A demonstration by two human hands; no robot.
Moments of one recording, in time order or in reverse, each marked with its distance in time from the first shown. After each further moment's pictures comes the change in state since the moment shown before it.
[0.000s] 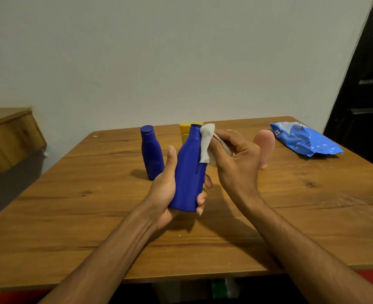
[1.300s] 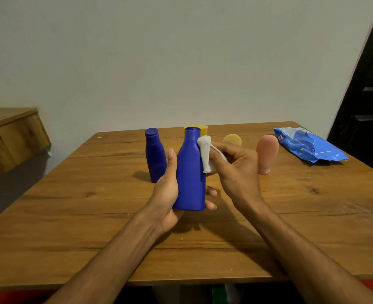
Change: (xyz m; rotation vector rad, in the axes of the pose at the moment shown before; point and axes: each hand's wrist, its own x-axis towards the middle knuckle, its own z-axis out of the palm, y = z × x) left_hand 0.003 -0.002 0.001 -0.117 0.158 0.050; right_hand -0.004 -0.002 -0.001 0.118 -0.153 0.211
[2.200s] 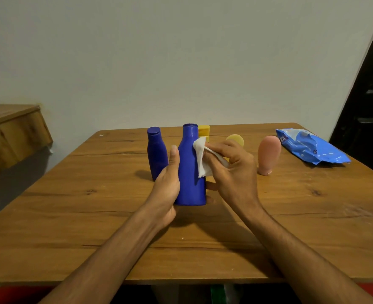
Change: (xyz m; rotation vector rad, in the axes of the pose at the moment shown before) left_hand 0.018 -0.005 -0.008 0.097 0.211 0.106; right_hand -0.001 0.008 0.005 -0.292 0.019 -0.193
